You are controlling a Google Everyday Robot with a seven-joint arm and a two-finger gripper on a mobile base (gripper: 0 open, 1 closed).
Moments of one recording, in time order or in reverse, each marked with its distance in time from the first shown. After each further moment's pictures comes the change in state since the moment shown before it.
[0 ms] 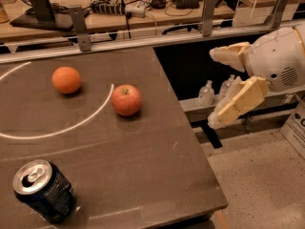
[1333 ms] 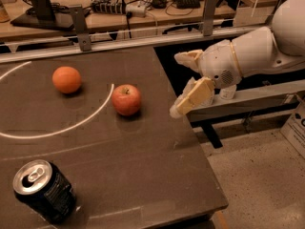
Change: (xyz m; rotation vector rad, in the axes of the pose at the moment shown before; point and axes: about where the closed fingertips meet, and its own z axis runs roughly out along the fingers) arm 0.007 -0.055 0.094 -0.069 -0.064 -0.041
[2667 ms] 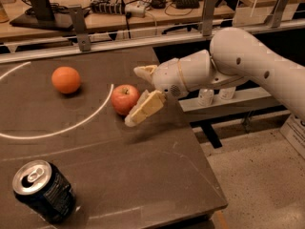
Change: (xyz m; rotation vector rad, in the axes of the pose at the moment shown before) arm -0.019 0.005 0.113 -0.095 -0.107 0.001
